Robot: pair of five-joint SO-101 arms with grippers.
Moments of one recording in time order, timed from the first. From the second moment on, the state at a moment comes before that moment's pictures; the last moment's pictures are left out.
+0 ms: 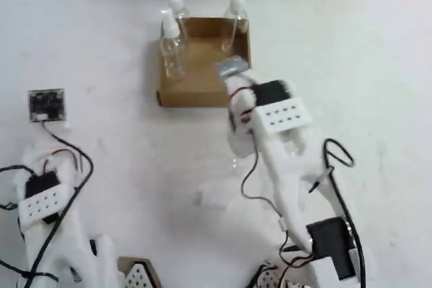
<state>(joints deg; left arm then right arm) -32.7 -44.1 71.7 32.7 -17.3 -18.1 -8.4 14.6 89.2 8.4</state>
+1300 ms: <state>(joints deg) 42.1 -44.1 60.0 69.6 -52.9 8.1 -28.4 38.2 64.2 1.5</state>
